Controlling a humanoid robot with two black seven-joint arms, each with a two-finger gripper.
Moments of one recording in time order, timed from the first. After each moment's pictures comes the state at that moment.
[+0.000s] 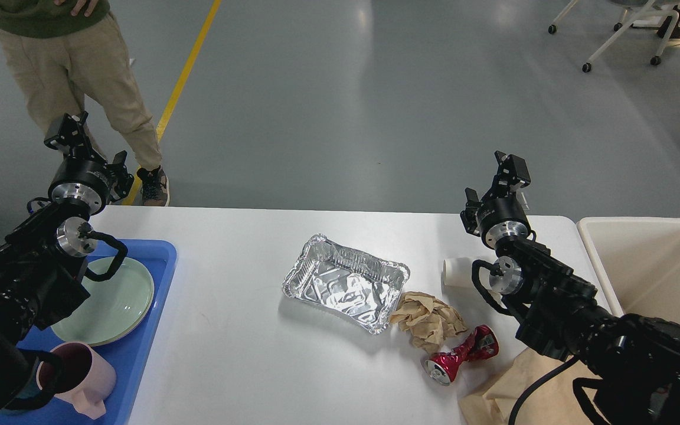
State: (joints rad) left arm -0.96 0.20 -0.55 -0.05 -0.16 -0.26 -0.35; right arm 0.84 0.03 0.42 0.22 0.12 0.03 0.51
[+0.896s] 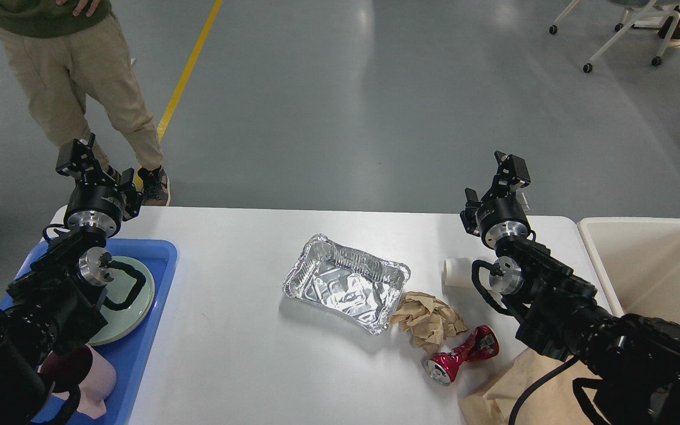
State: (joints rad) left arm -0.88 0.15 -0.55 -0.05 -0.16 -0.26 -0.52; right arm 0.84 0.03 0.42 0.22 0.12 0.03 0.51
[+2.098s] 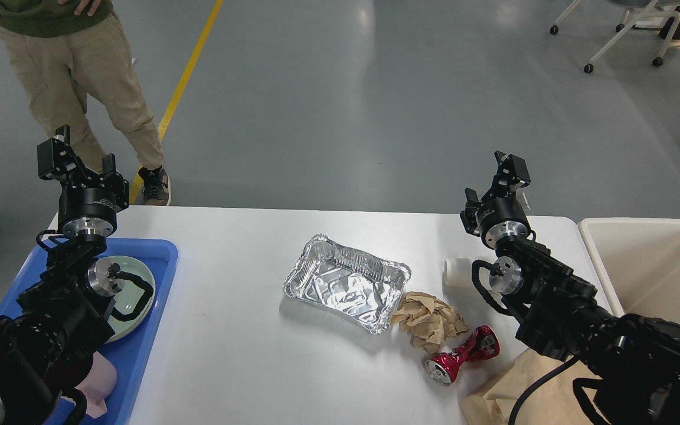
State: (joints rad) left arm -0.85 0.12 -0.55 -0.05 -0.16 -0.26 -0.78; right arm 0.84 0.03 0.42 0.22 0.12 0.03 0.51
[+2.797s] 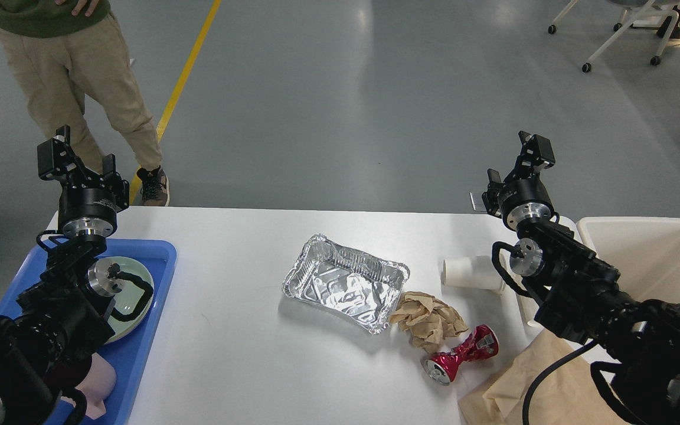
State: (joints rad) left arm -0.85 0.12 -0.55 -0.05 -0.16 -0.26 -0.78; right arm 0.89 -0.04 0.42 0.22 0.12 0.03 0.50
